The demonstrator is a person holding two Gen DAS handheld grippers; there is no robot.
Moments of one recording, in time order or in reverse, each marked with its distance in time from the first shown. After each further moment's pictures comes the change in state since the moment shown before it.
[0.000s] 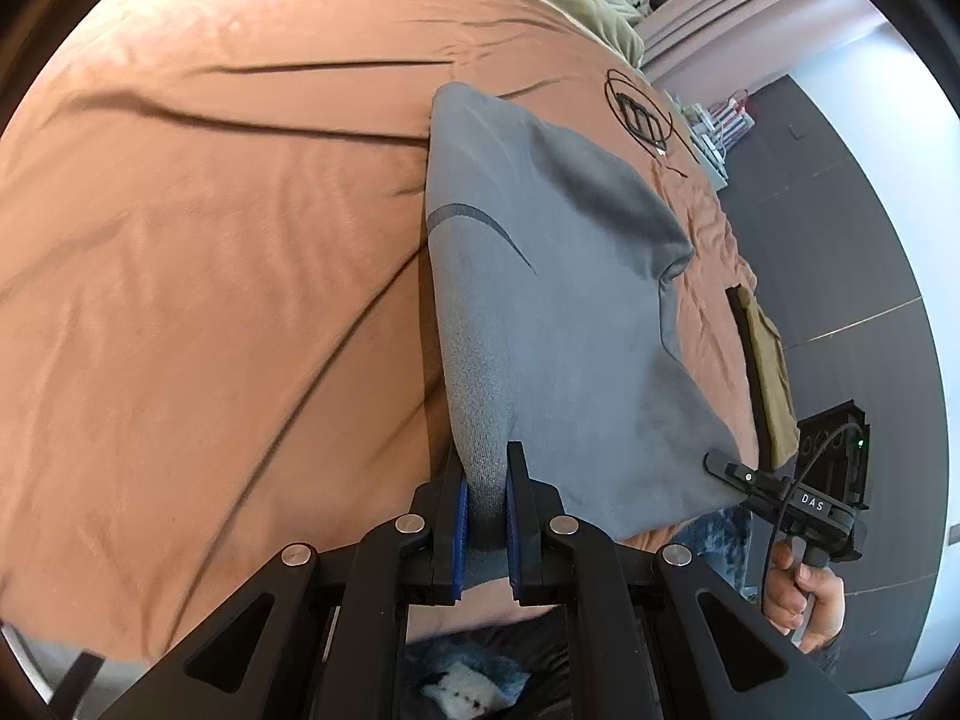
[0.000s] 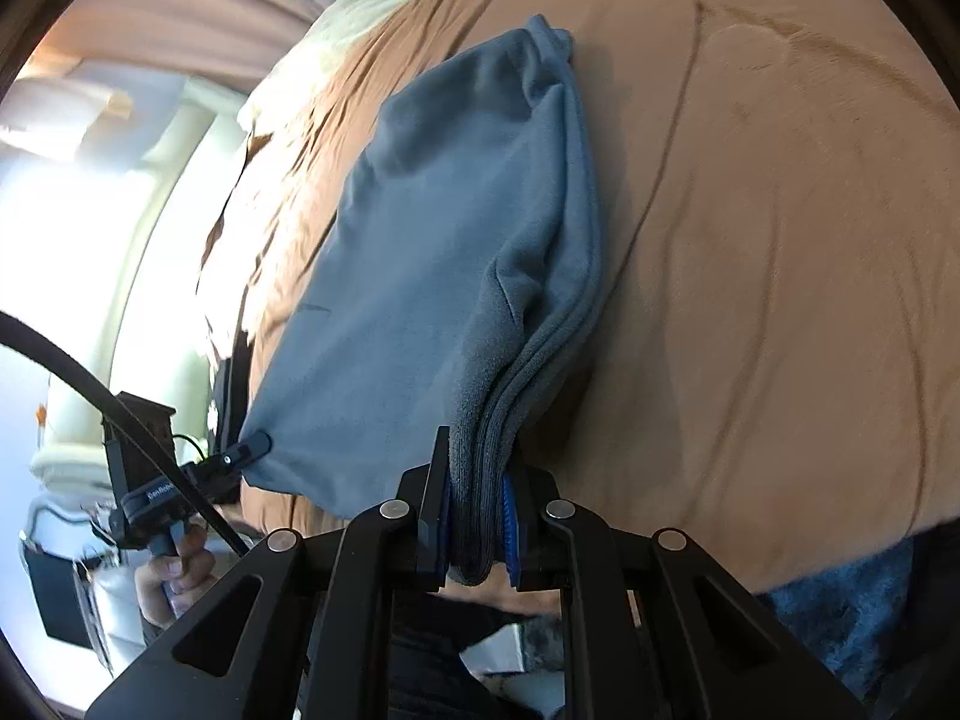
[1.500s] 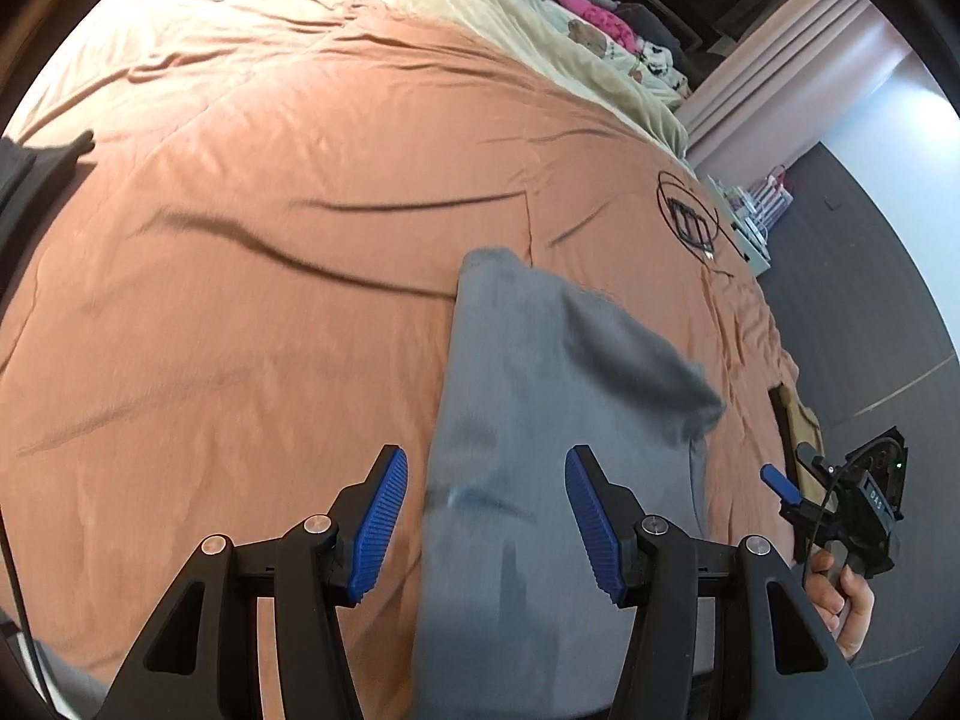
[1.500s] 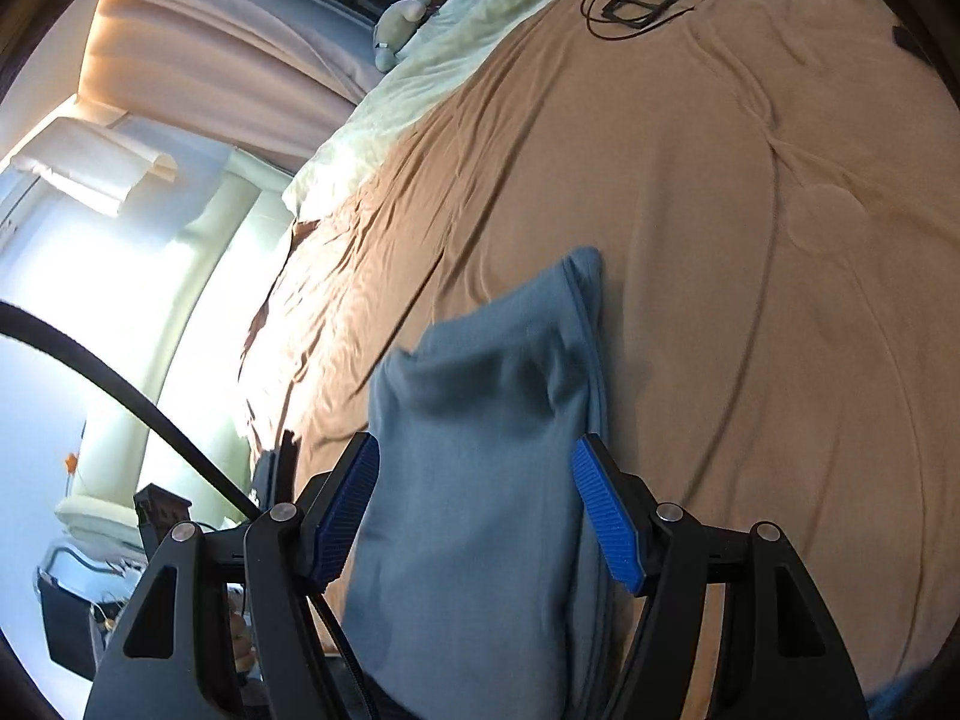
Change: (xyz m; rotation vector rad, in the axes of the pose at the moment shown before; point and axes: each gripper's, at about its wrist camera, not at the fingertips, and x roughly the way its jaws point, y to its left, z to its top) left arm -0.023 0.011 0.074 -0.028 -0.221 0.126; right arm 0.039 -0.012 0.131 -0.009 -0.217 0.108
